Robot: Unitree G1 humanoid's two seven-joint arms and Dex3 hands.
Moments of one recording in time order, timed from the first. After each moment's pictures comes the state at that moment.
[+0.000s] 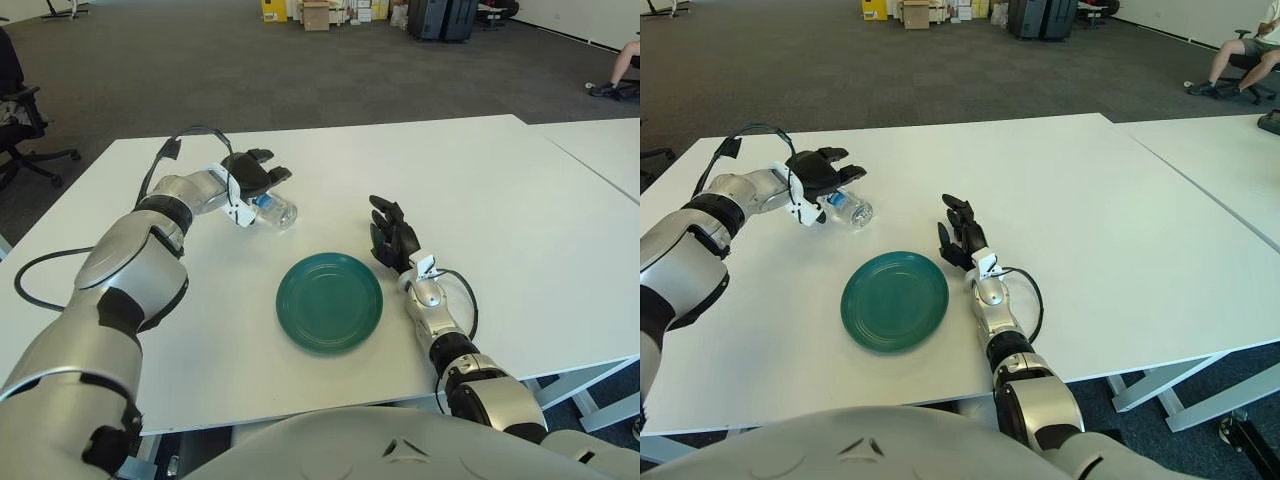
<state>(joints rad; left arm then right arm) -1.01 0.48 -0.87 1.29 1.11 -0.49 0.26 -0.33 0.08 0.03 0.99 -0.09 -0.69 0.02</state>
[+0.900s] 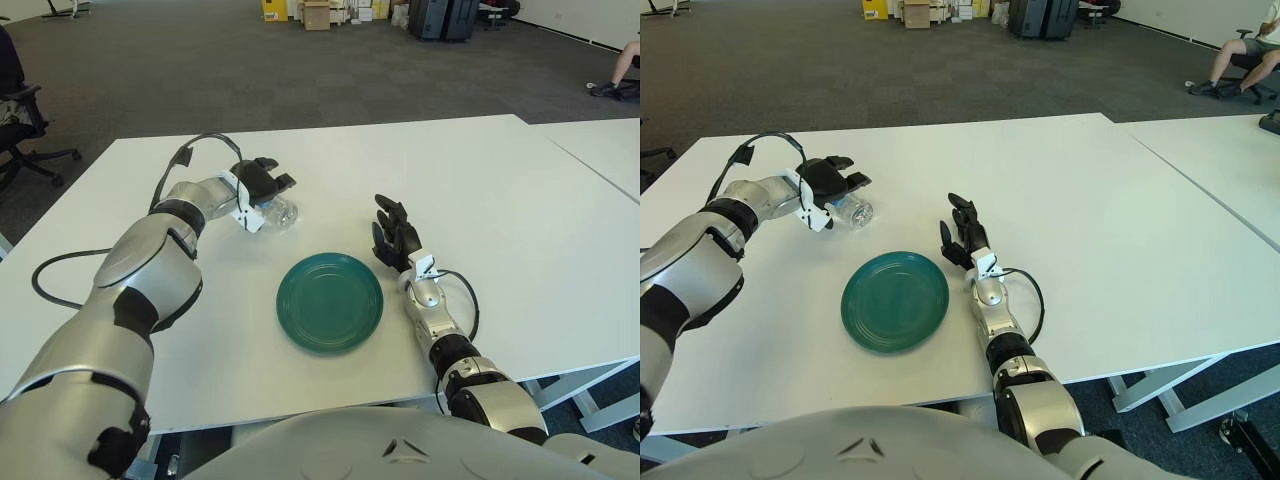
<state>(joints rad) -1.01 0.40 -0.92 1.35 1.12 -0.37 0.28 -0.30 0.08 0.04 0.93 -0.12 -0.61 -0.09</state>
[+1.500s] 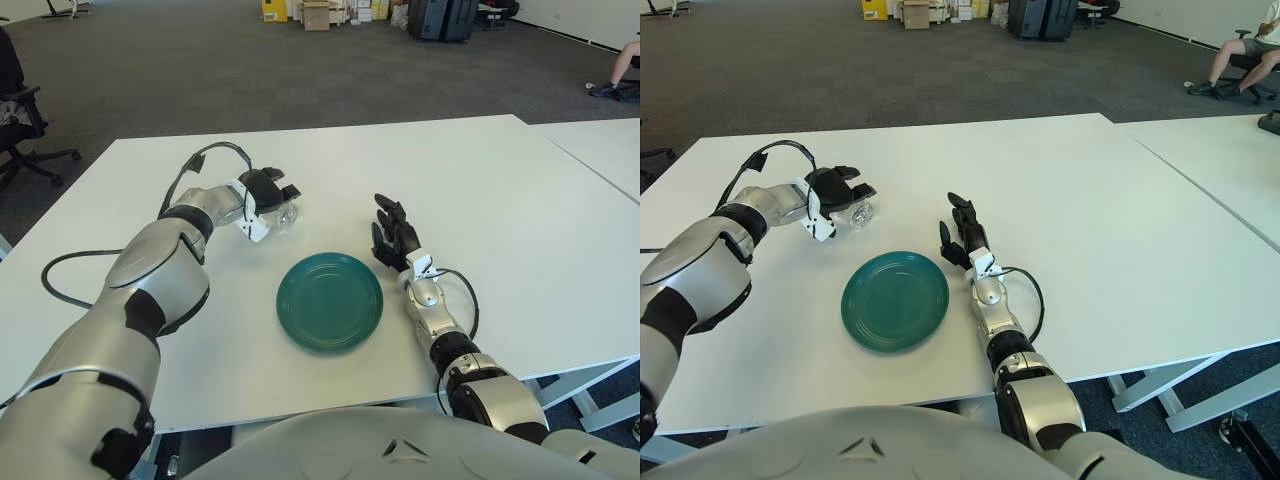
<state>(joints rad) -1.00 0.38 -0.97 1.37 1.15 -0.36 0.30 -0.33 0.07 0.05 1.00 -0.13 -0.68 -0.08</state>
